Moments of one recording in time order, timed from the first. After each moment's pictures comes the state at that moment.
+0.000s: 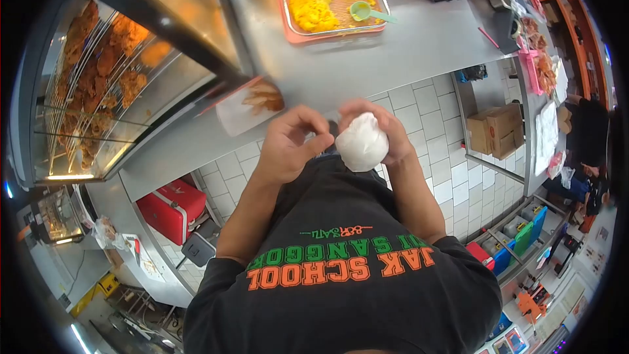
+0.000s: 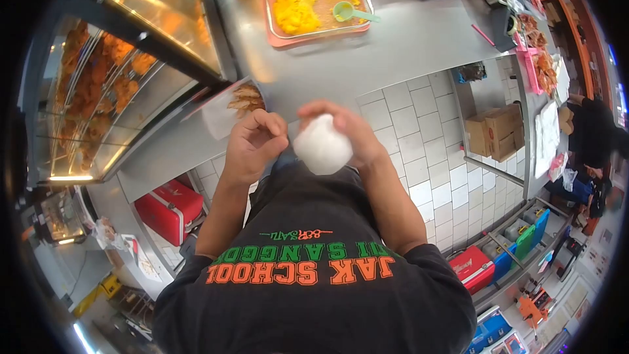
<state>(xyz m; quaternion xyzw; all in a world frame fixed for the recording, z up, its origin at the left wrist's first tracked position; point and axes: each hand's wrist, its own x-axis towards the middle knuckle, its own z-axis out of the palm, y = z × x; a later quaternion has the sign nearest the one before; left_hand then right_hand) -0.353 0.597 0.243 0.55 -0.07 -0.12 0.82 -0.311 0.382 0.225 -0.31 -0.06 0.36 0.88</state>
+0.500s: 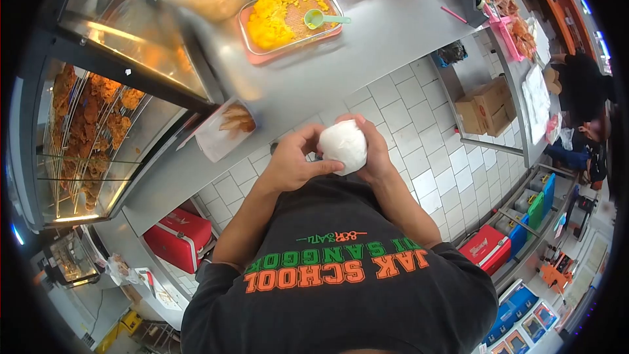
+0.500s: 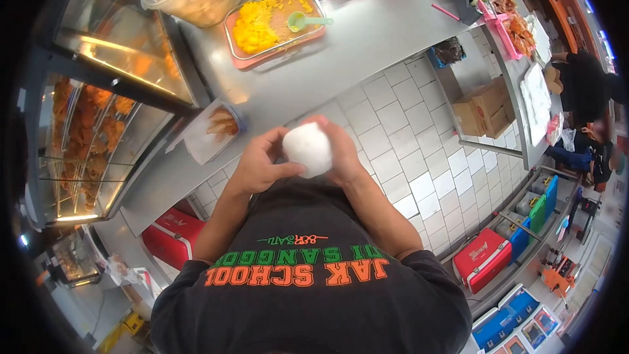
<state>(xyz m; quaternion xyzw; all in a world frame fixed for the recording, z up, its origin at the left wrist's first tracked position) -0.348 0.528 0.235 0.63 -0.06 -0.29 0.72 -0.354 0.344 0.212 -0.35 0.15 0.23 0.90</state>
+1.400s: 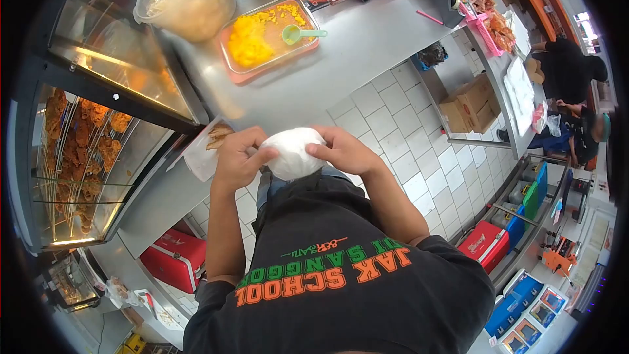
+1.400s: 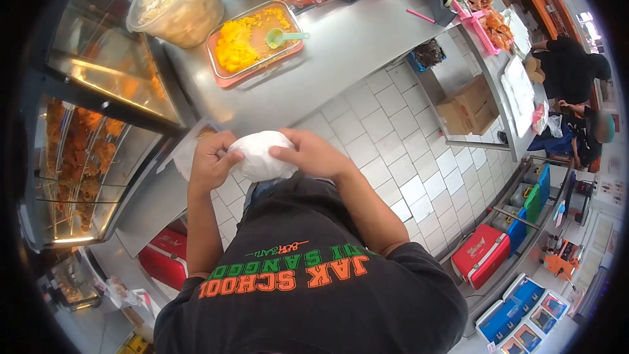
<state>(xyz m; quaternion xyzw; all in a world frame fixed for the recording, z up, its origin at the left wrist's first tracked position) -0.313 0.584 0.248 0.78 -0.14 -0.15 0.59 -0.324 0.331 0.221 -0.54 -0.07 0.33 0.77</state>
